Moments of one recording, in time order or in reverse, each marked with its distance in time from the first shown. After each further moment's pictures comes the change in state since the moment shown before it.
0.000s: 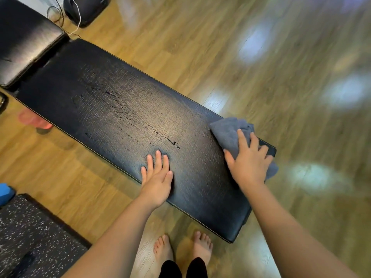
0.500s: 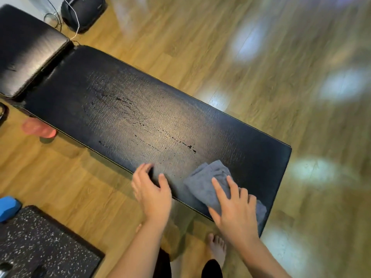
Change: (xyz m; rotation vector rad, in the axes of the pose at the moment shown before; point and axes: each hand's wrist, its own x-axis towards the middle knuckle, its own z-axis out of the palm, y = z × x) left_hand -0.019 -0.033 -0.008 -0.539 0.776 -0.090; right_hand -0.132 -0.046 0.025 -0.085 -0.095 -0.295
